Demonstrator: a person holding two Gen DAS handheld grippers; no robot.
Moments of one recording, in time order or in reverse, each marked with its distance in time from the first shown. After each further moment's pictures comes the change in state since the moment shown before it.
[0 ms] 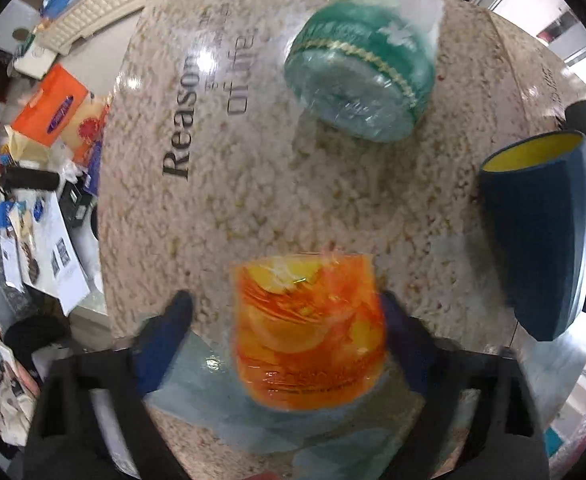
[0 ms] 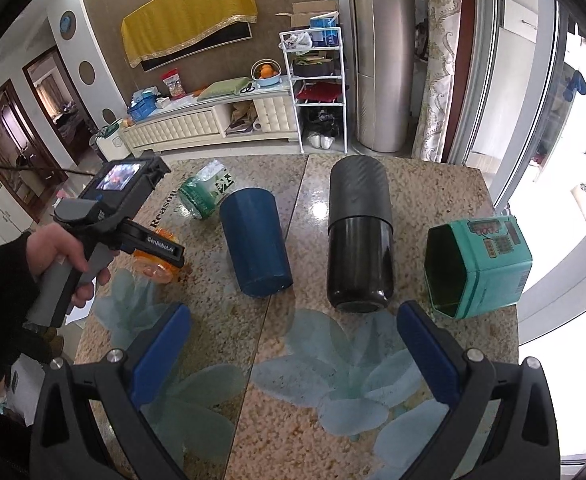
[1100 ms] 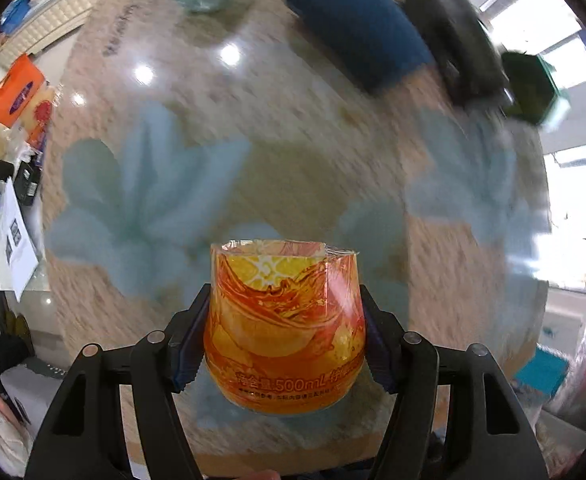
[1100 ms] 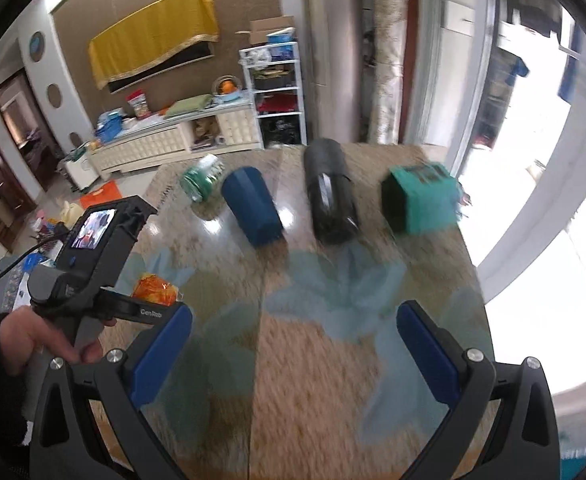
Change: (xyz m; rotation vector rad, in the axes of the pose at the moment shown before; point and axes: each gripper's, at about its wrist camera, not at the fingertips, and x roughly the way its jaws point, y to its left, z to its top) left arm -0.026 -0.044 -0.174 0.147 -0.053 -0.200; right arm -0.081 0.035 -0.086 0.117 -0.057 -0.163
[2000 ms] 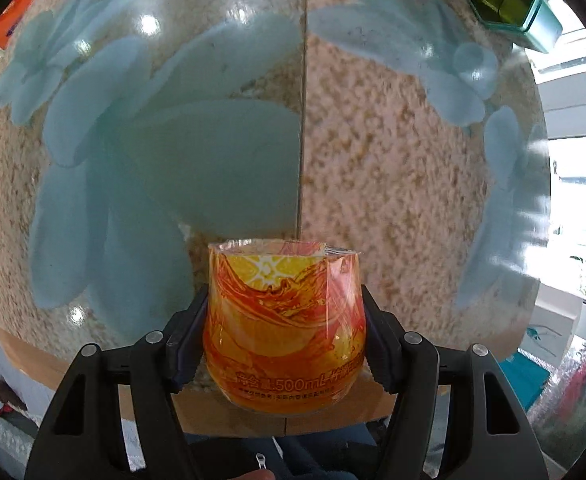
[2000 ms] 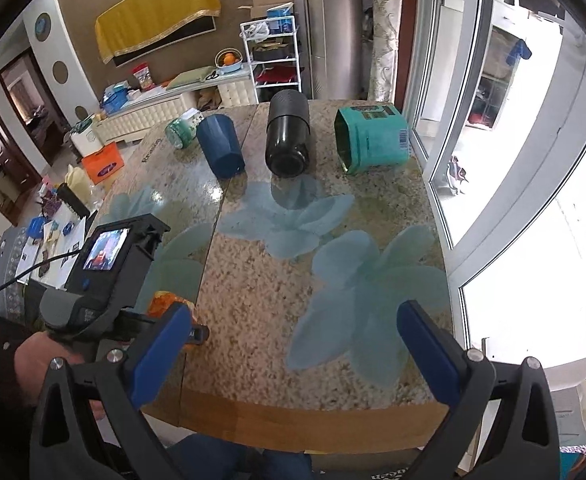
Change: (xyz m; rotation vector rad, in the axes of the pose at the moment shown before) left arm 0.059 -0.075 -0.067 -0.138 0.070 -0.029; right arm -0.033 -0.066 -0.057 -0.070 0.099 0.028
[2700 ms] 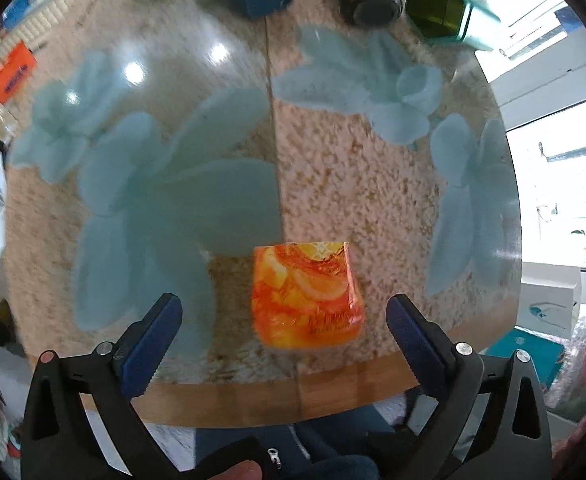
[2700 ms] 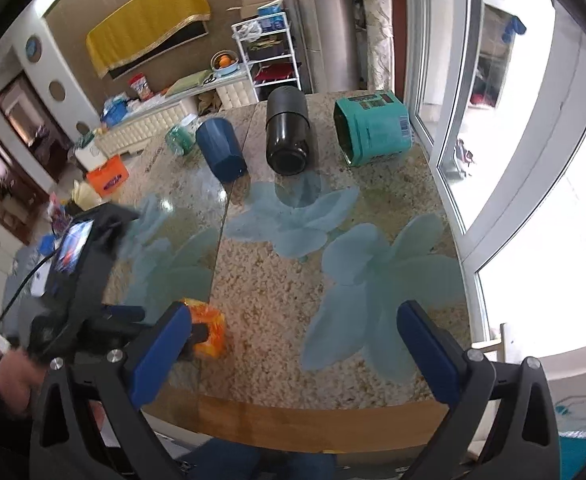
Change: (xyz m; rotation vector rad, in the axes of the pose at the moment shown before) left arm -0.060 -0.020 -0.022 0.141 -0.134 0.023; right arm 0.005 -0.011 0.009 0.098 0.020 0.062
